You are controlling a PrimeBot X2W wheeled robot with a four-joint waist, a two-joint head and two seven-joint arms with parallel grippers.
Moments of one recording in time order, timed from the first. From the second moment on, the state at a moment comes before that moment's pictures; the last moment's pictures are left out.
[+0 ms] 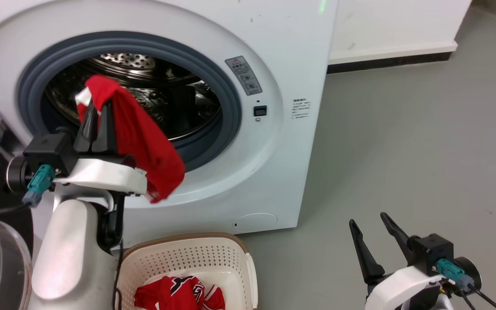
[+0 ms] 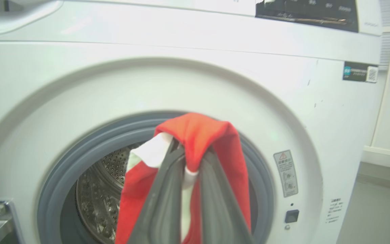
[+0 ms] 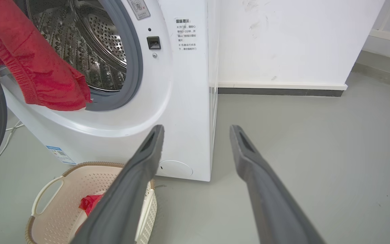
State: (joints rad) left arm -0.48 0.18 -0.03 0.32 -0.23 -0.05 -0.26; right arm -0.01 -0.05 0.14 0.13 0.10 0.13 -0.06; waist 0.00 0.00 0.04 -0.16
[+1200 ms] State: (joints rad) left arm -0.33 0.05 -0.31 0.78 -0.31 -0.12 -0.26; right arm -0.06 -0.05 0.19 0.09 0.10 0.13 -0.06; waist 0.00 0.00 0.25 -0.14
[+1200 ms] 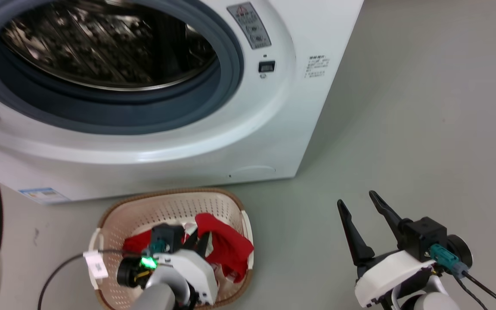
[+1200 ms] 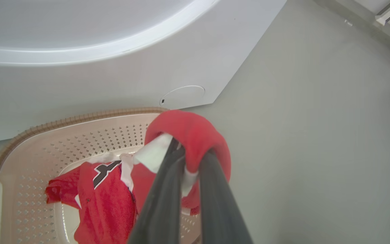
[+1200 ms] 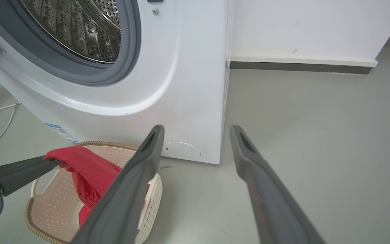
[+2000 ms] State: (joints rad) left arm -0.71 0.18 -0.23 1.27 -0.37 -0.06 -0.20; right arm -0.22 -0.05 0.25 0.11 0.14 0.13 -0.16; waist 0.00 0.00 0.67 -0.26
